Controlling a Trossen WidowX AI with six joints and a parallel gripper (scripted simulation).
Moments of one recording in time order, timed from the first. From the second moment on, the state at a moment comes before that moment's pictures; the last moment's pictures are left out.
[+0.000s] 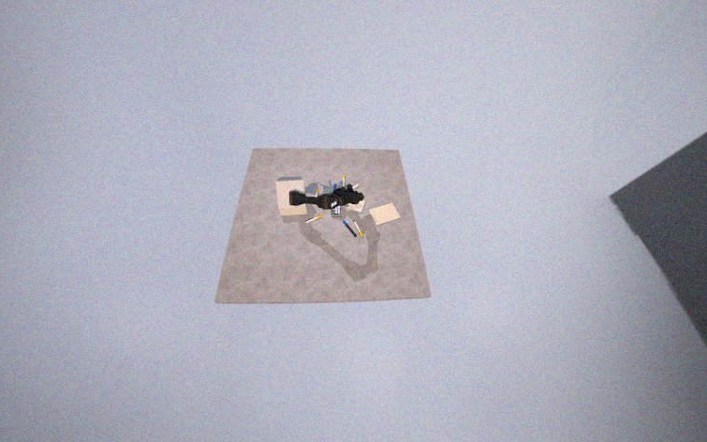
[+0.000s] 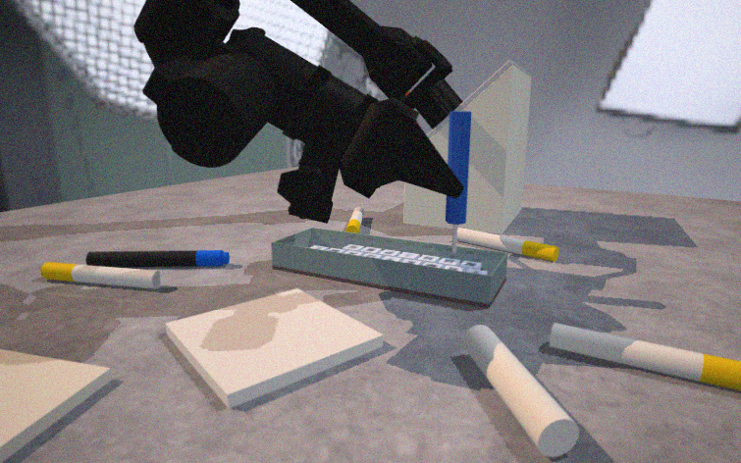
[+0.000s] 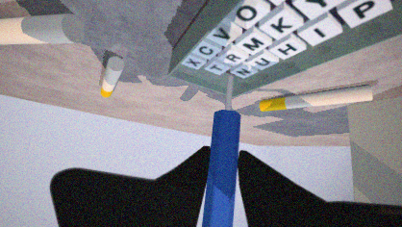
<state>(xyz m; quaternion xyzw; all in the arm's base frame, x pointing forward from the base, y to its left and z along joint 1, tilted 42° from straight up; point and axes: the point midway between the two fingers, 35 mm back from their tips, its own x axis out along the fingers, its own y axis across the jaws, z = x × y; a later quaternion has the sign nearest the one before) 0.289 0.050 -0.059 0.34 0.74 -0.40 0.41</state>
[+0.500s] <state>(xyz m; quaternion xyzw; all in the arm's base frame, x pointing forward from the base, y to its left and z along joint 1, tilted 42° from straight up) 0.290 0.046 -0.062 0.34 0.74 -0.40 0.41</state>
